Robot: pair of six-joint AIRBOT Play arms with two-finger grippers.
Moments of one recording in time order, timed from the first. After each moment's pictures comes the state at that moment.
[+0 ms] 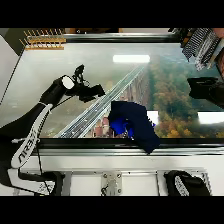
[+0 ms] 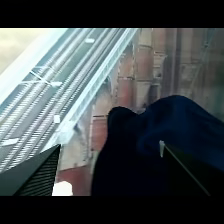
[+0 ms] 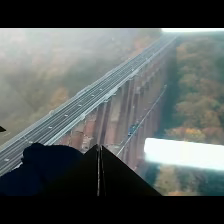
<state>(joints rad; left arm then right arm) -0.27 -1.63 1.33 0.89 -0.90 -1.60 -0.15 -0.67 1.07 -1.04 0.97 1.30</state>
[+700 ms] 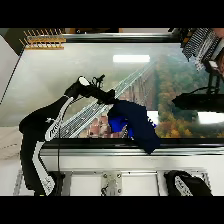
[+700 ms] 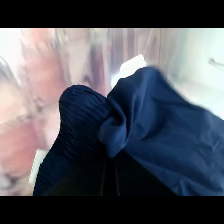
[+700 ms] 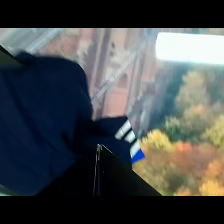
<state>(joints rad) -0.32 -1.99 1.65 0.66 -1.15 -1.45 -0.16 -0.90 1.05 -1.12 1.23 1.33</state>
